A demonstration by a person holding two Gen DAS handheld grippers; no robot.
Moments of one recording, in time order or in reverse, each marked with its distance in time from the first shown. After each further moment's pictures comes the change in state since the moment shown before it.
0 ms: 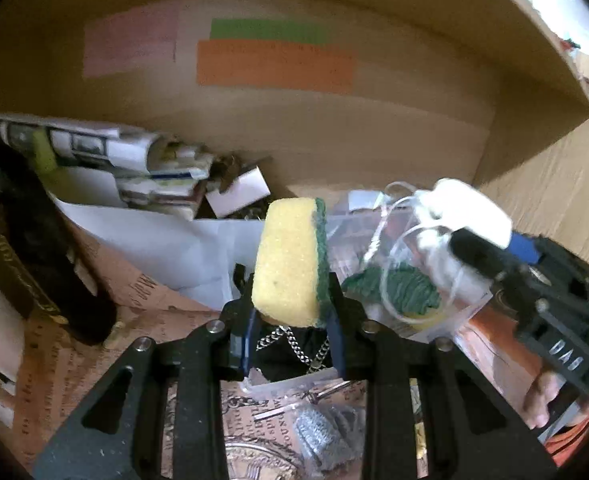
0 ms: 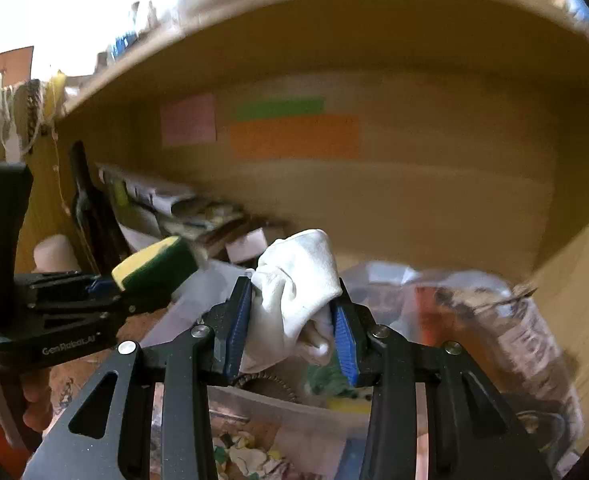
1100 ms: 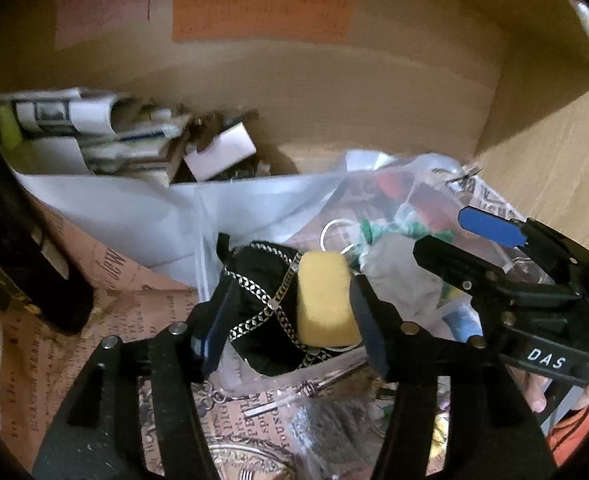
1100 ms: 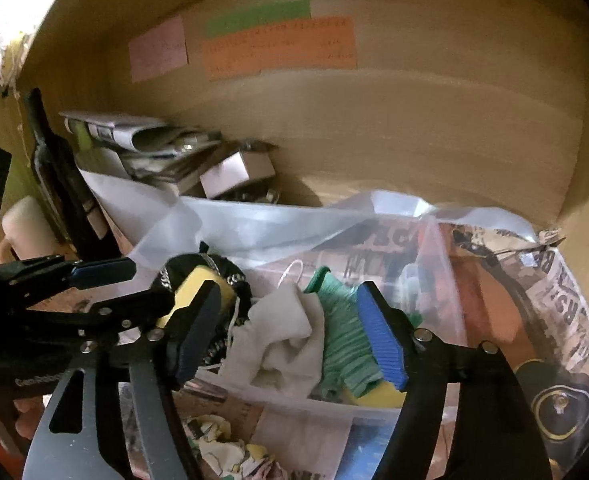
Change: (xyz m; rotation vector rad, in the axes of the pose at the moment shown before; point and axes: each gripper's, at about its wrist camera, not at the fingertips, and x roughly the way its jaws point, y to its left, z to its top) left arm 0.024 -0.007 -0.008 0.040 0.074 -0.001; right arm 0.046 -0.017 -0.020 0.045 0.177 -0.006
